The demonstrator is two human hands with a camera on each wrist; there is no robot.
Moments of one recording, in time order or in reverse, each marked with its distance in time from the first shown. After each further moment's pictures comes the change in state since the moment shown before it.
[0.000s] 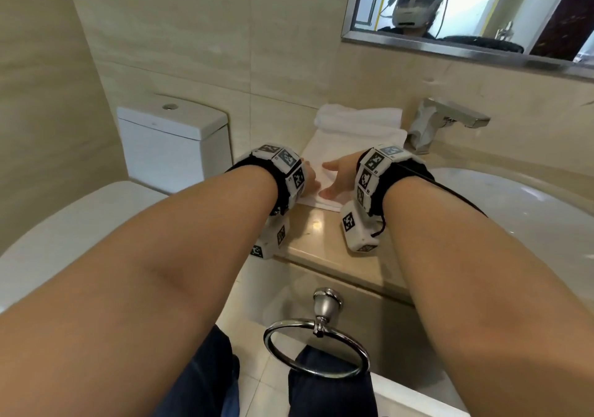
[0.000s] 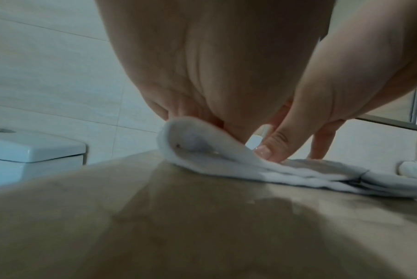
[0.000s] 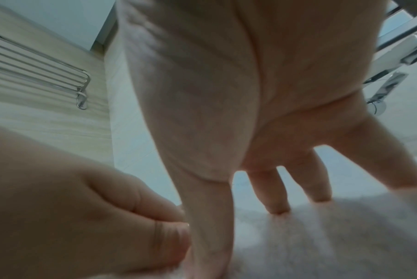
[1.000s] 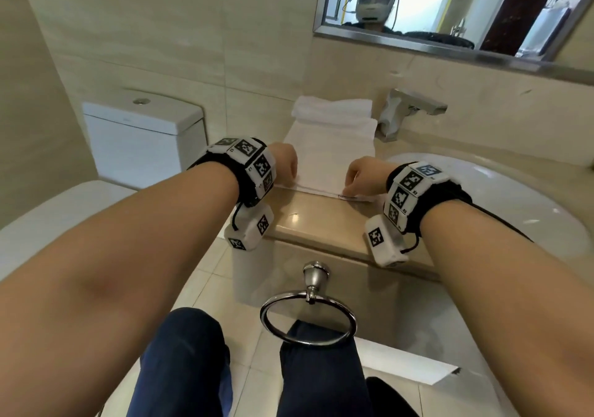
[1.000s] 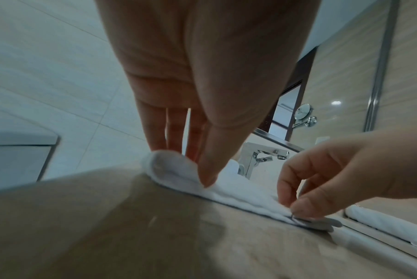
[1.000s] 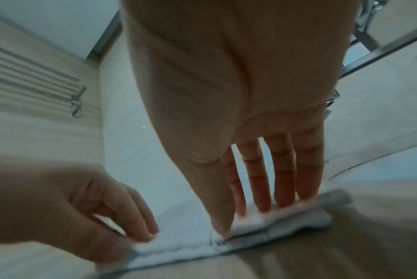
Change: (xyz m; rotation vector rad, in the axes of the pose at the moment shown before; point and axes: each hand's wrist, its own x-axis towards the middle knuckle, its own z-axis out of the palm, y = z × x) left_hand -0.072 -0.003 -0.003 -0.637 0.245 0.030; right_hand -0.053 0.033 0.035 0.267 0.162 0.142
